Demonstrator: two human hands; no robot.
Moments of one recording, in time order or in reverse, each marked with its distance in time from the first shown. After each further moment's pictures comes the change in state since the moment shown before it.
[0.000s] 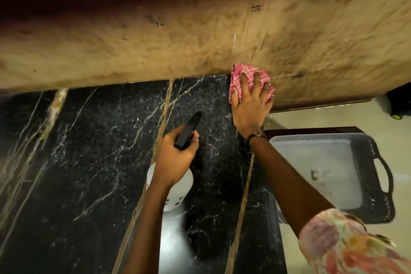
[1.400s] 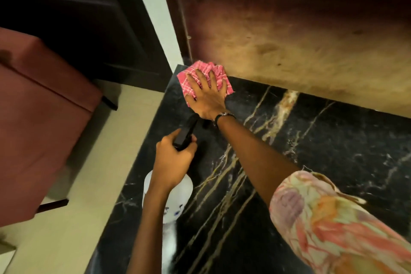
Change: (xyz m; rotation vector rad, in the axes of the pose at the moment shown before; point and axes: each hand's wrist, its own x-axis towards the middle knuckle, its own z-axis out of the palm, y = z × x) left_hand -0.019 -0.219 -0.507 -0.085 0.420 -0.179; right_hand -0.179 -0.649 0.167 0.064 -0.360 -0.804
